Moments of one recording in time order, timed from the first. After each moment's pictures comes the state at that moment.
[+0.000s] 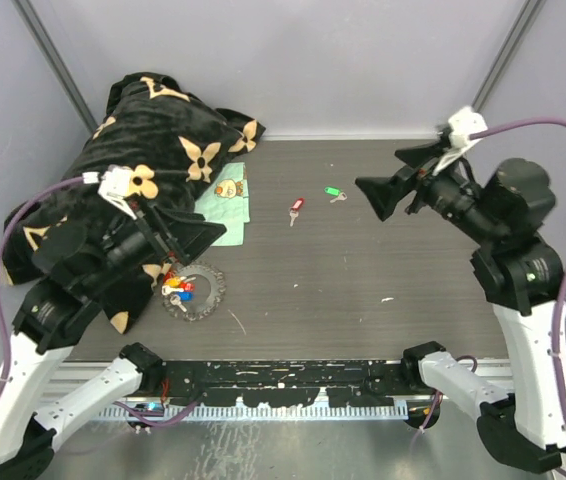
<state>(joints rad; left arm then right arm) -0.57 0.71 1.16 -0.44 0.26 -0.69 0.28 0.95 1.53 -0.60 -0.44 -0.02</state>
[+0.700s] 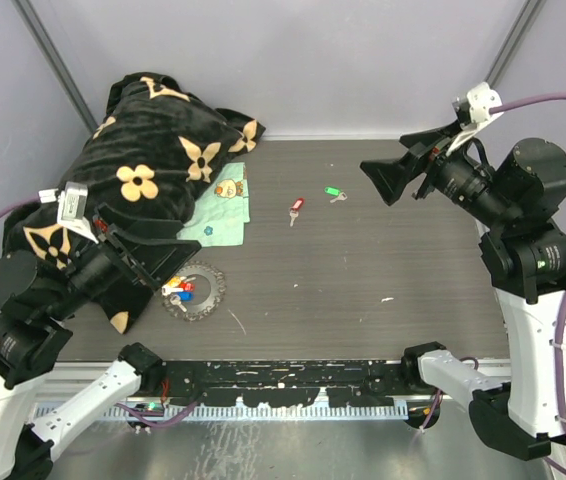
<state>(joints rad) -0.57 0.61 1.25 -0.49 0.30 -0.66 0.21 1.03 1.72 -0.65 -0.47 0.11</state>
